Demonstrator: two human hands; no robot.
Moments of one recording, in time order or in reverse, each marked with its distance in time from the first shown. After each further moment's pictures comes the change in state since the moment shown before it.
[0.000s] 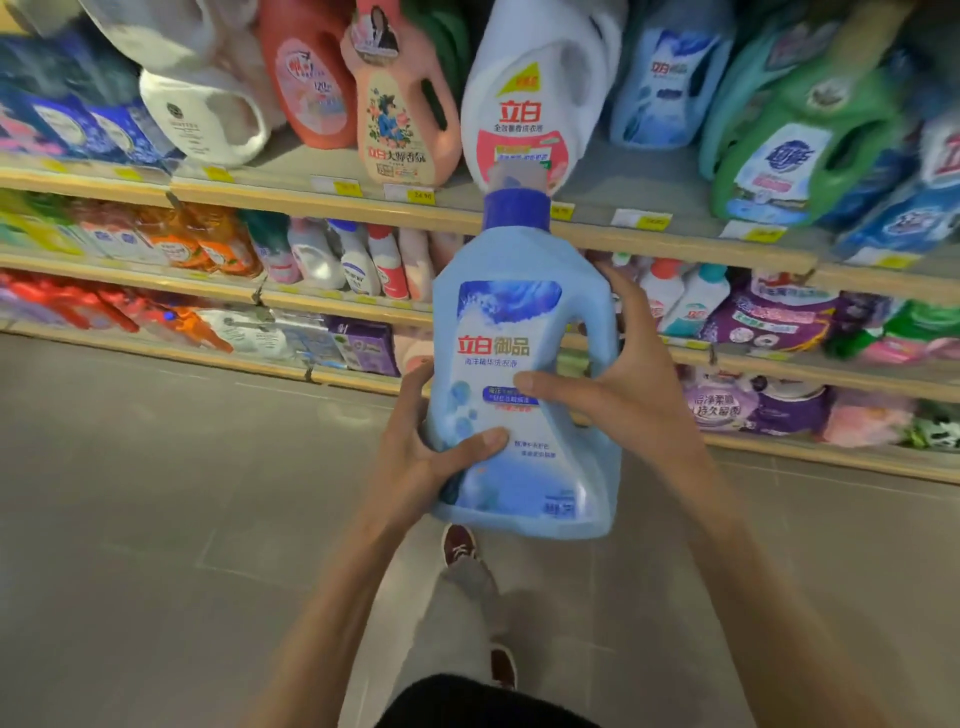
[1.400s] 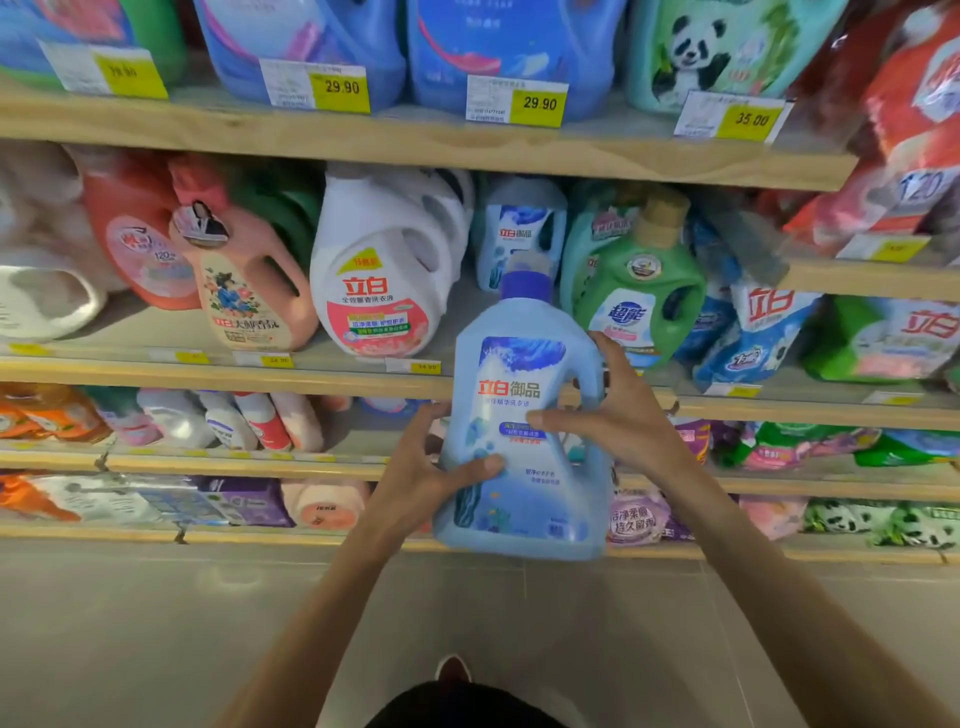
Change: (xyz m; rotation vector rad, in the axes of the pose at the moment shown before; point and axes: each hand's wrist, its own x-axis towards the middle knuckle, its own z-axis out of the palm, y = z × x) left_hand 0.219 0.013 0.145 0.129 -0.207 0.002; right_hand 0.164 0.050 -0.182 -0.167 0.072 0.101
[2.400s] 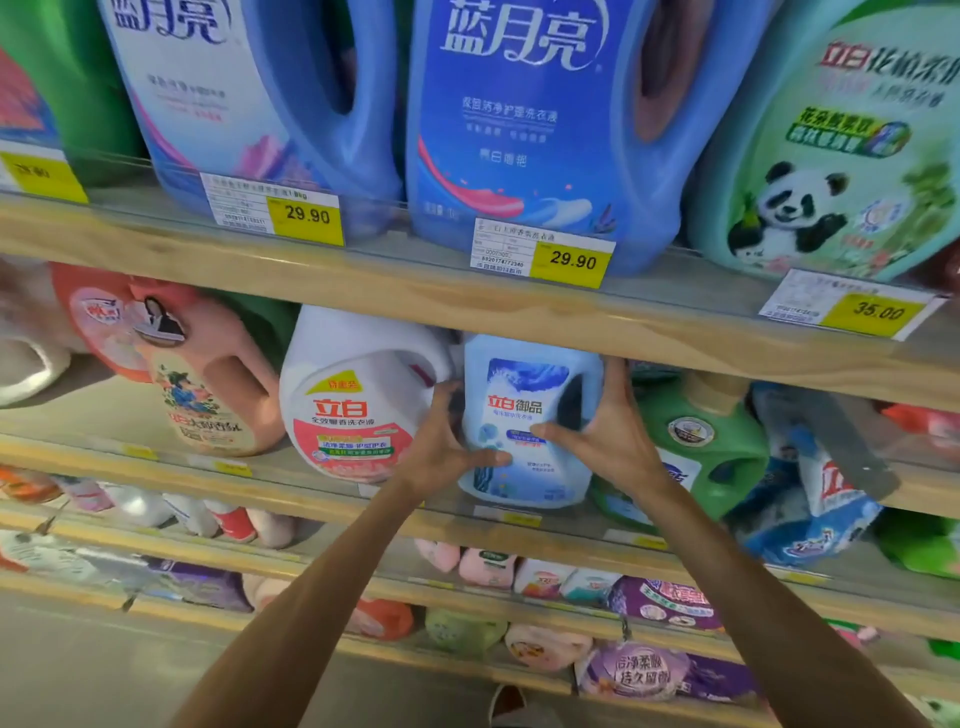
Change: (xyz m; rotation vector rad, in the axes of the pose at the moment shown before) left_hand 0.273 0.020 -0.004 0.066 0.029 0.196; right_hand 0.244 0.039 -0.021 -0.247 0.084 -0.308
